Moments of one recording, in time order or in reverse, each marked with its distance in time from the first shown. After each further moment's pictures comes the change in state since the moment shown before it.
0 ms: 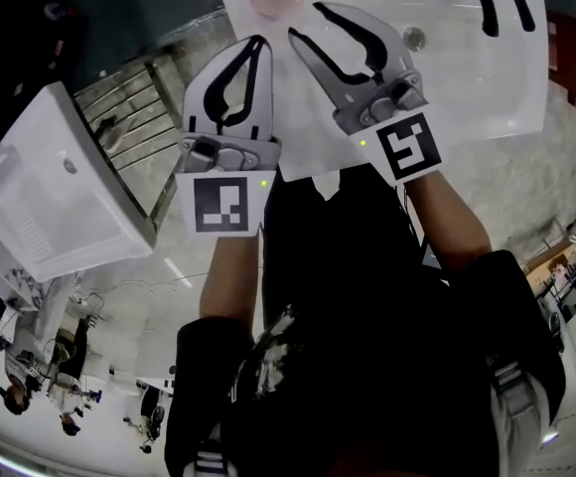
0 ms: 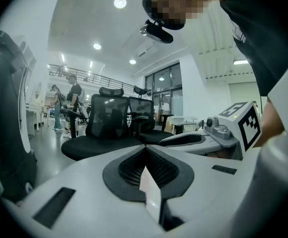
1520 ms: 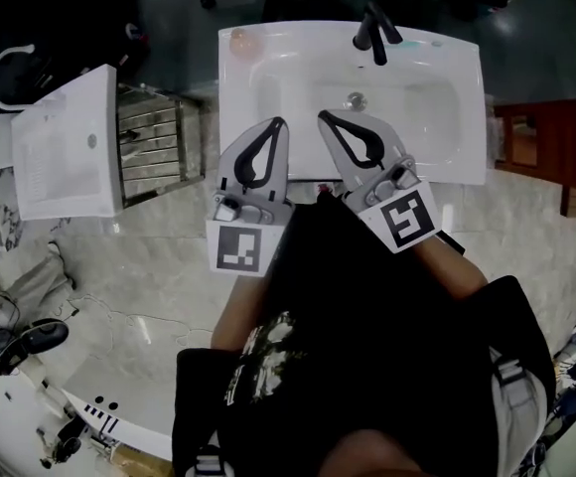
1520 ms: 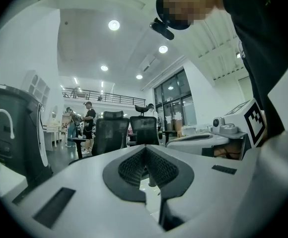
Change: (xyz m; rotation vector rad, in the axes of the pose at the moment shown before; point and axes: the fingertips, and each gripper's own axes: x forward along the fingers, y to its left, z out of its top) left arm -0.053 -0.242 0.125 0.058 -0.138 0.226; right arm -0.270 -0.019 0.107 -0.008 -0.192 0.205
